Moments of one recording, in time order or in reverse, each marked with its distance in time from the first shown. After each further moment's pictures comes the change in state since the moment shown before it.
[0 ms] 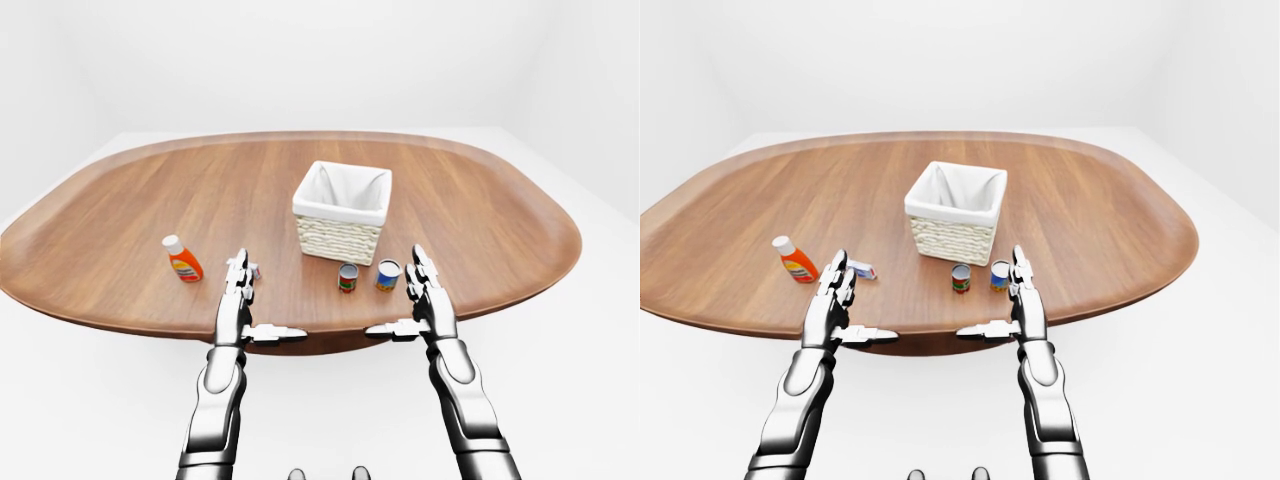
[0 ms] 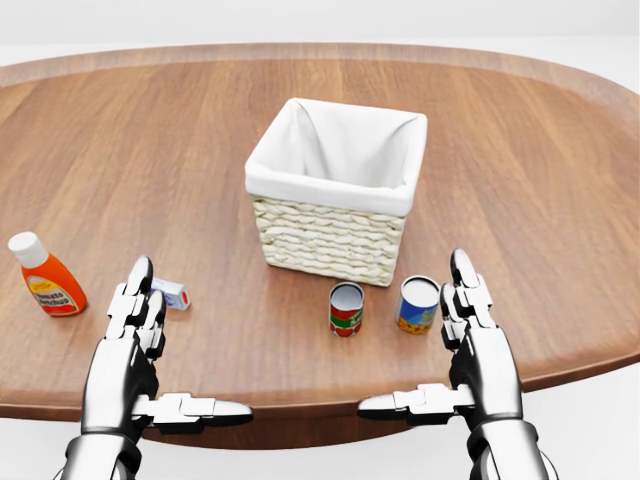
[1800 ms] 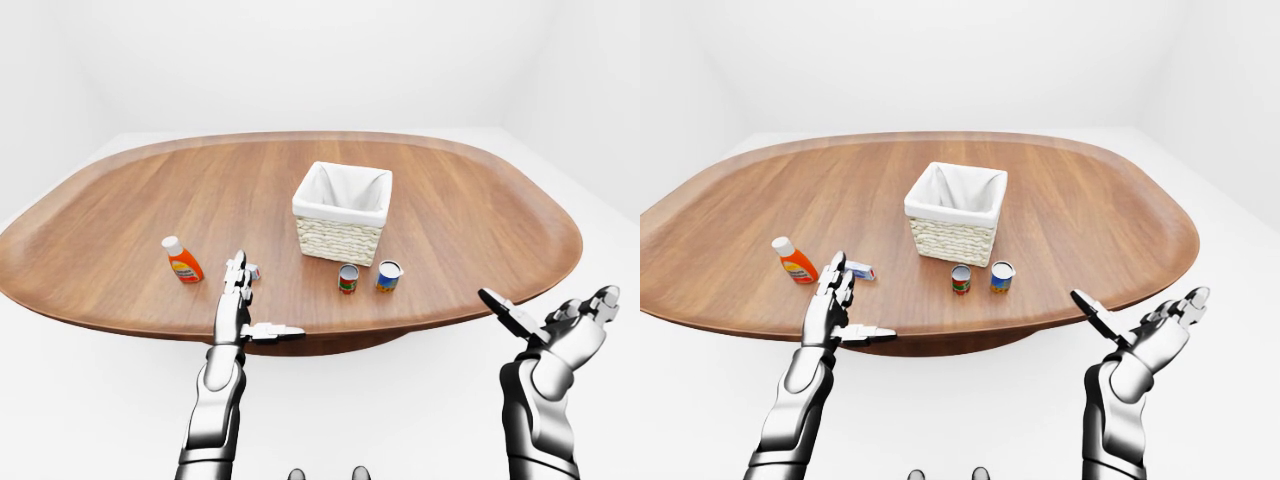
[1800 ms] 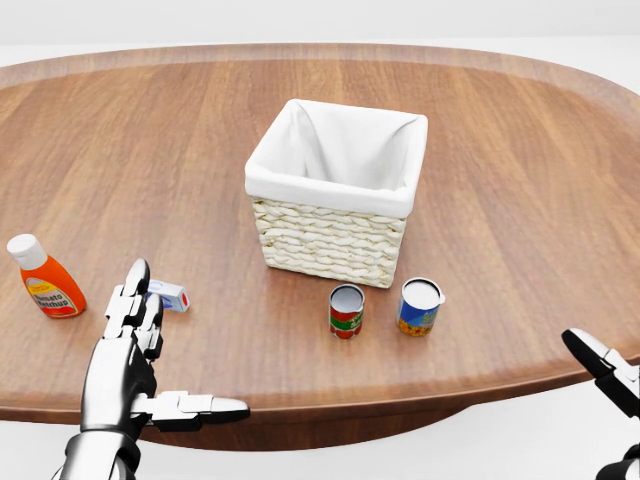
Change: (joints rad) left arm -0.015 0.003 0.009 0.023 -0.012 0.017 0.013; right arm 0.026 -0.061 -0.366 -0.088 0.228 -0.046 -0.577
